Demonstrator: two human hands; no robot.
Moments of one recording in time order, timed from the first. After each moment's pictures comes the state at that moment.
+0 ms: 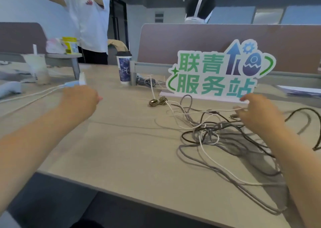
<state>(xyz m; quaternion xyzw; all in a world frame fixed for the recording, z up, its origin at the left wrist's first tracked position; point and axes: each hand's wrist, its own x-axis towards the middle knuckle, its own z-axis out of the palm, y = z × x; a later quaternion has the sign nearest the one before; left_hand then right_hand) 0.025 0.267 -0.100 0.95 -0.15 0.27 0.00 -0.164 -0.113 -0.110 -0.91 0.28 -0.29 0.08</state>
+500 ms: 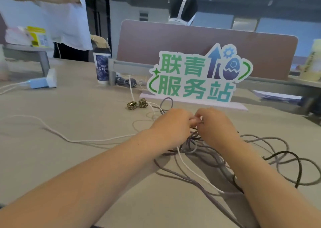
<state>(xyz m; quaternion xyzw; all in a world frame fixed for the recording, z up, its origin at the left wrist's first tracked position) -0.090 0.051 -0.116 0.85 -0.45 0.06 0.28 -0.147 -0.068 -0.120 -0.95 0.18 -0.25 0.06</state>
